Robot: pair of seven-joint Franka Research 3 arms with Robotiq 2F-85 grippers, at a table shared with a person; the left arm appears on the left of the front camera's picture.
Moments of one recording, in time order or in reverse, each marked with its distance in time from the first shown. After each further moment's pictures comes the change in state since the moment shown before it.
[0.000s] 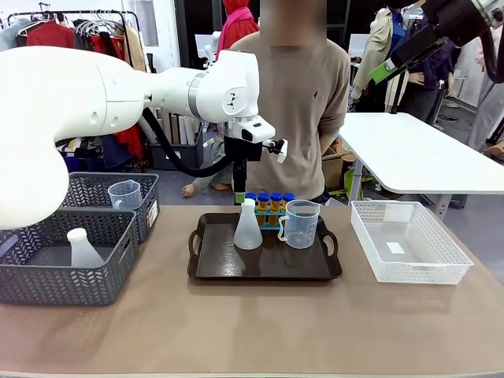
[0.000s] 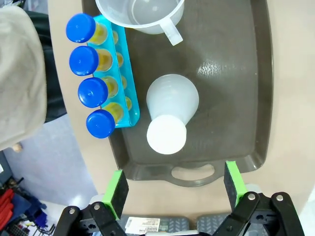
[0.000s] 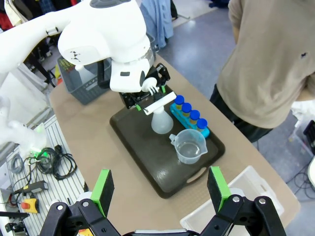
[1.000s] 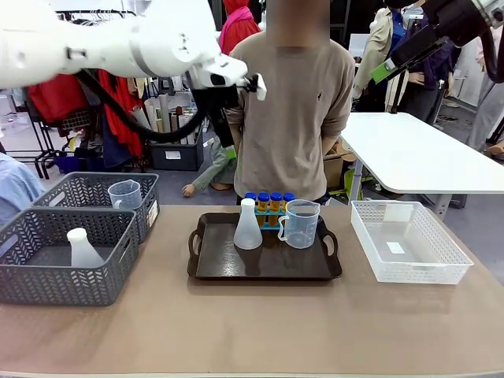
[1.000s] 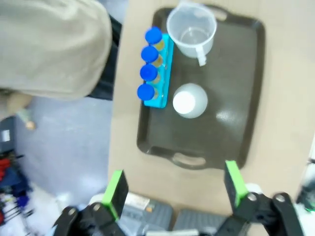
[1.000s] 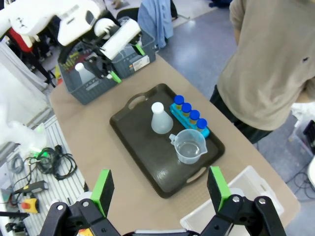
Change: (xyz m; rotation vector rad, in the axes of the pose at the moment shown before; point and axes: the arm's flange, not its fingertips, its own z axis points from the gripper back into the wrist) left arm -0.071 -0.043 0.136 0.162 -0.248 0.247; right arm 0.000 0.000 0.000 0.000 0.000 0.000
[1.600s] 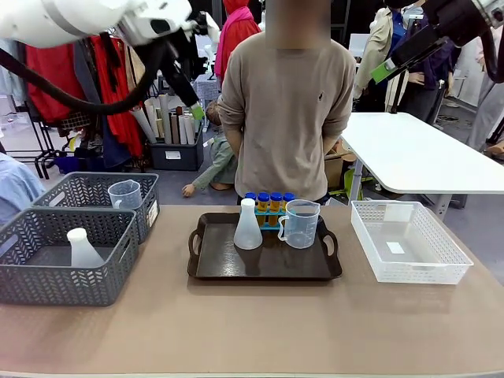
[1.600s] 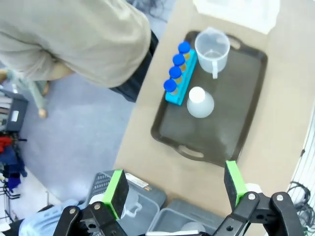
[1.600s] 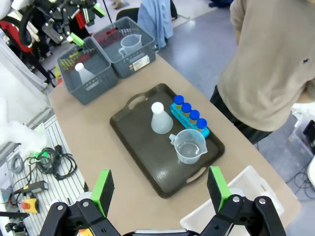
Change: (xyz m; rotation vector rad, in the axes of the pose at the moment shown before) left arm -0.071 -0.012 0.125 0.102 -0.199 0.193; right arm 0.000 0.000 0.000 0.000 0.000 0.000
